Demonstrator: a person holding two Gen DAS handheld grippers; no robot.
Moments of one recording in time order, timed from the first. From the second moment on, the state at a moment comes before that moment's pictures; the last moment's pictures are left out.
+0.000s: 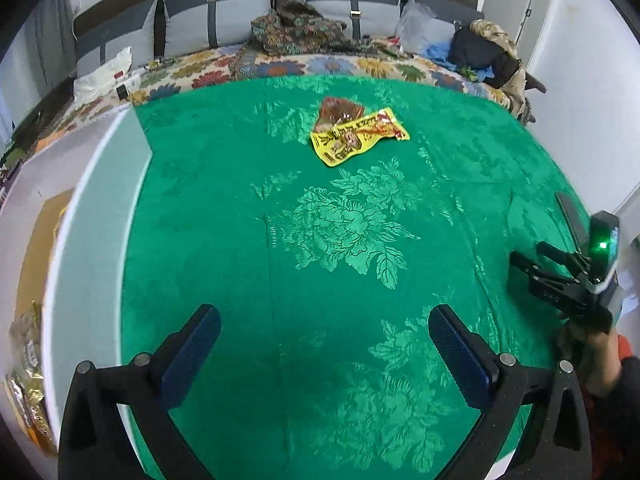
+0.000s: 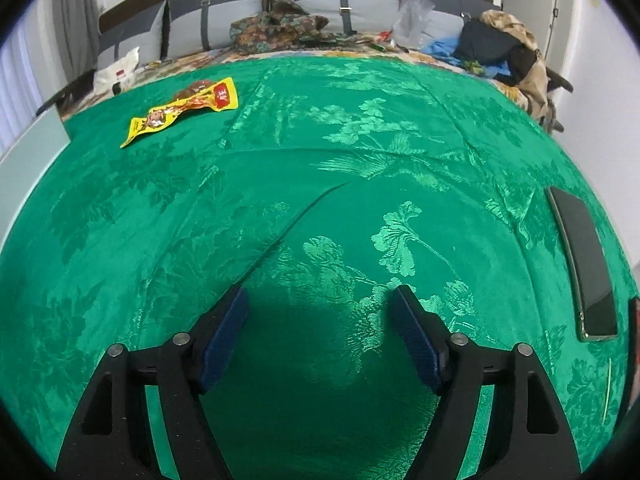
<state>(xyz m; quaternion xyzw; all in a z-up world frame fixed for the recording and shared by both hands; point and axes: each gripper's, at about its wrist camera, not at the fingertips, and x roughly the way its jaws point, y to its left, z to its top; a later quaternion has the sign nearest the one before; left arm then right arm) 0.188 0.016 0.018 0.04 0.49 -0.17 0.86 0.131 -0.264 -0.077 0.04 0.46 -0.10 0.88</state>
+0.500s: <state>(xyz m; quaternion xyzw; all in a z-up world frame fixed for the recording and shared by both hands) 0.228 -0.003 -0.032 0.06 0.54 -0.15 0.83 0.131 -0.265 -0.078 0.04 0.46 -0.10 0.88</state>
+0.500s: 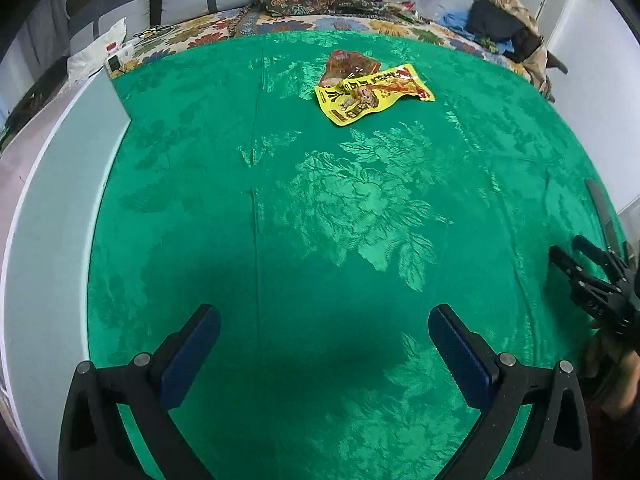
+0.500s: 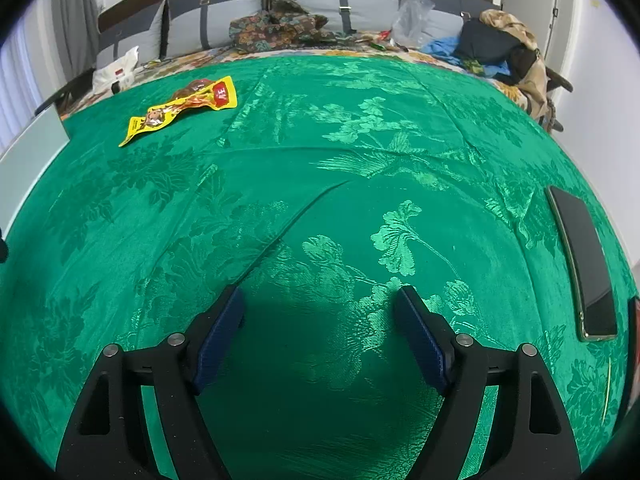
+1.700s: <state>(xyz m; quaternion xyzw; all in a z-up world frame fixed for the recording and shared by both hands) 0.400 -0.049 -0.066 0.04 0.54 -0.11 0.84 0.131 -0.264 -0.080 0.04 0.46 -0.10 0.88</state>
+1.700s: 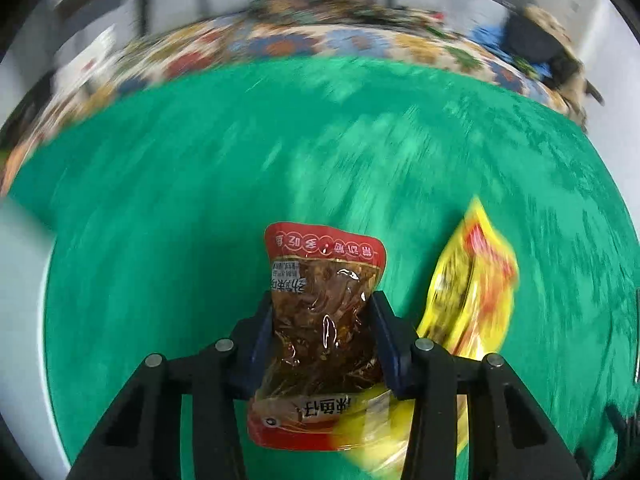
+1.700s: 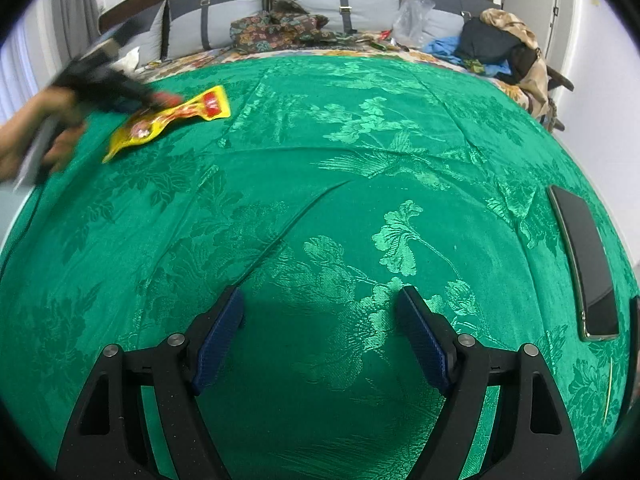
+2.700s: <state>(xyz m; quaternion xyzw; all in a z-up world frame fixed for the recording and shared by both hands) 0.213 0.046 -0.083 0.03 0.45 -0.11 0.89 0.131 -0.264 -0.079 0.04 0.46 -0.10 0.88</state>
